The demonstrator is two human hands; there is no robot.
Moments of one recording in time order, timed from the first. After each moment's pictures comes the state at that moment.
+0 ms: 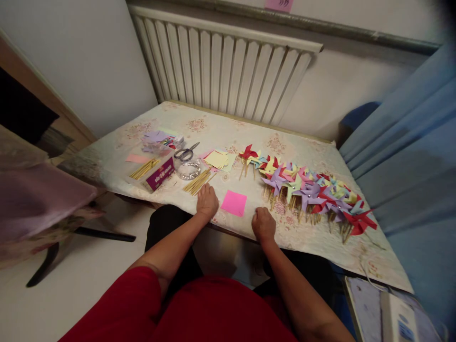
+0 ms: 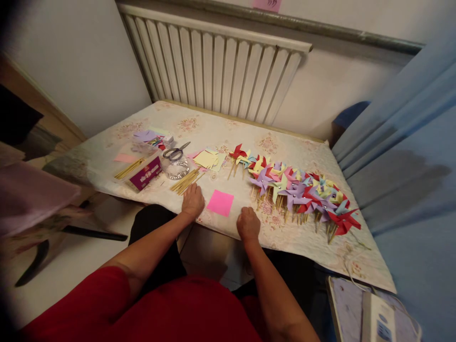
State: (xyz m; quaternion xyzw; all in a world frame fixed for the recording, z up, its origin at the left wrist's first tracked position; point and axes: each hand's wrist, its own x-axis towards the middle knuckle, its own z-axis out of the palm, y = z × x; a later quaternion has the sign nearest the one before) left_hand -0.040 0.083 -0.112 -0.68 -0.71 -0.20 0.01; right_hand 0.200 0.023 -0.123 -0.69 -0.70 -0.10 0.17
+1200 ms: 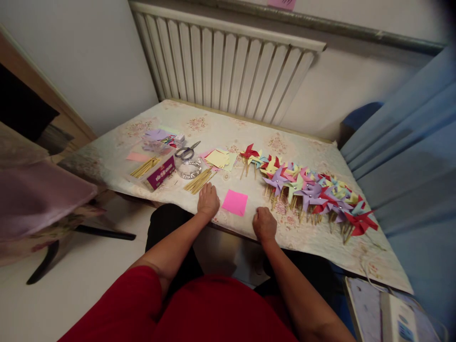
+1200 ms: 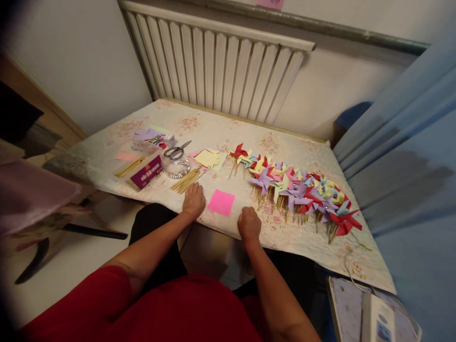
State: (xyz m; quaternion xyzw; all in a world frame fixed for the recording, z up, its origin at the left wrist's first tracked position) left_hand -0.041 0.080 -0.113 -0.69 -0.69 -0.19 0.01; right_hand 0.200 0.023 -0.124 -0.69 -0.70 -0.09 0.17
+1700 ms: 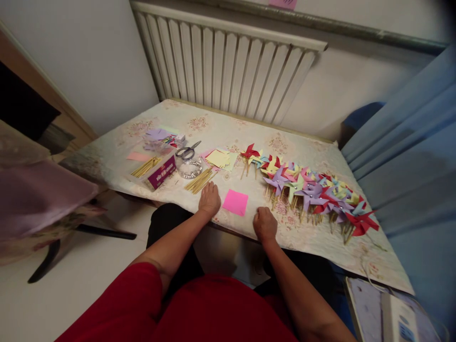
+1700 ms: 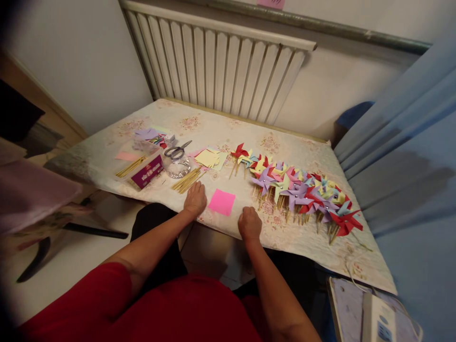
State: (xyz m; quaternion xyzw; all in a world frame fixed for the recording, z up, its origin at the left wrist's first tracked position) left_hand -0.042 0.088 -0.120 -0.71 -0.68 -0.19 0.01; right_hand 0.201 0.023 -0.125 -0.69 -0.70 -0.09 0.17
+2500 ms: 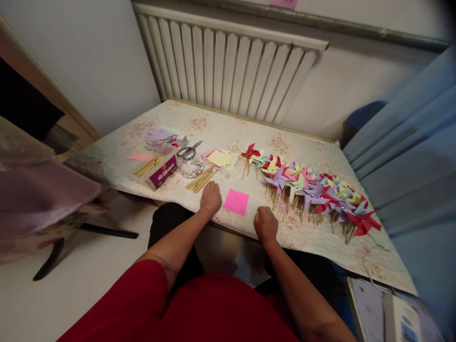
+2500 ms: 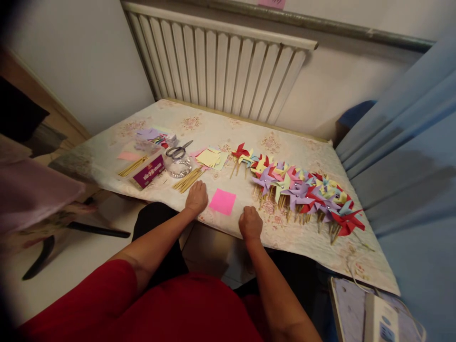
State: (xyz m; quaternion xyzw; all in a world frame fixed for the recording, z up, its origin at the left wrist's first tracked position) left_hand -0.041 0.090 -0.113 -0.72 -0.67 -0.18 0.01; right_hand 0.200 0.022 -0.124 -0.68 -0.70 -0.10 0.17
